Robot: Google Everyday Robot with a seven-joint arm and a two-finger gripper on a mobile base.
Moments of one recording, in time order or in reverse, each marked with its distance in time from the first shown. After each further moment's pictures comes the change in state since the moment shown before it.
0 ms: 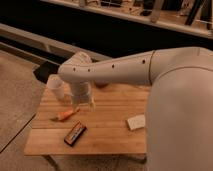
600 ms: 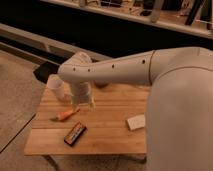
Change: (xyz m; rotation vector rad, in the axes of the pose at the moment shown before) arm -0.005 -0.004 0.000 0.008 -0.012 0.019
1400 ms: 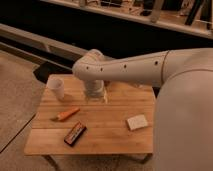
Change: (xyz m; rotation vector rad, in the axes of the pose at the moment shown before) arm -0.020 -0.077 0.002 0.053 -0.068 0.217
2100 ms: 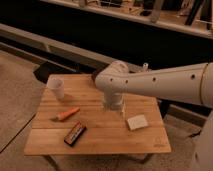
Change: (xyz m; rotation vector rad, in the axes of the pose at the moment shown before) arm 0.052 -0.088 0.019 -0.002 0.047 0.114
